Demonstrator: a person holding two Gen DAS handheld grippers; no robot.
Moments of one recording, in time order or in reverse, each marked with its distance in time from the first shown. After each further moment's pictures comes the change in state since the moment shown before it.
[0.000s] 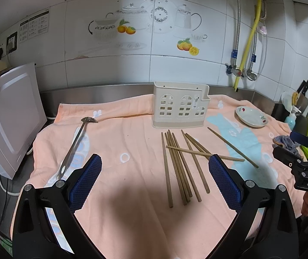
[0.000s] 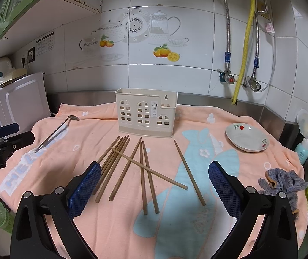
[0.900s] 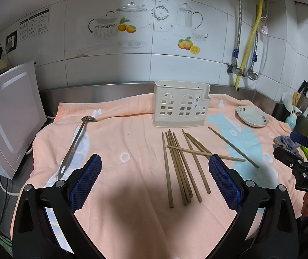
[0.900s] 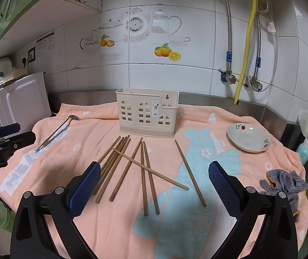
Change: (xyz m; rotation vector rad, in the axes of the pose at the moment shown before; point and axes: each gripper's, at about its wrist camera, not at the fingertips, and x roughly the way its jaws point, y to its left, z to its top) left arm 0.003 0.002 0.001 -0.004 0.008 0.001; right arm 0.003 0.002 0.001 0.005 0.004 0.007
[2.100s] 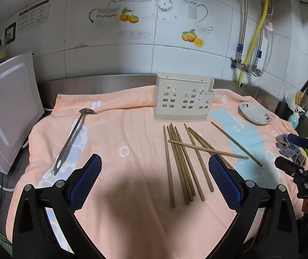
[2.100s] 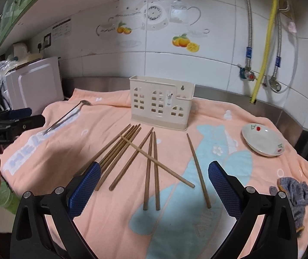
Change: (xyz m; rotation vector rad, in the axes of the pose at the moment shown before) left arm 0.020 0.003 -0.004 -0.024 0.047 -0.001; right arm 0.021 -0.008 -0.012 -0.098 0.055 0.114
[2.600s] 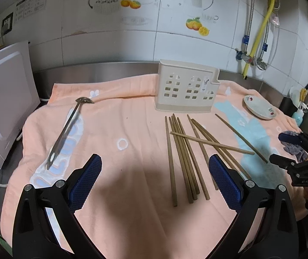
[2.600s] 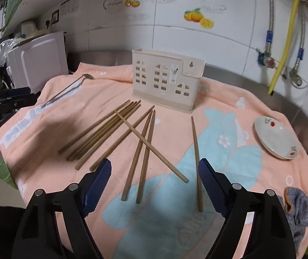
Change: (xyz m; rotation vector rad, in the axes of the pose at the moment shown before) left arm 0.028 0.002 -0.006 -0.019 0.061 0.006; right arm 0.050 -0.031 -0.009 -0.093 0.144 0.094
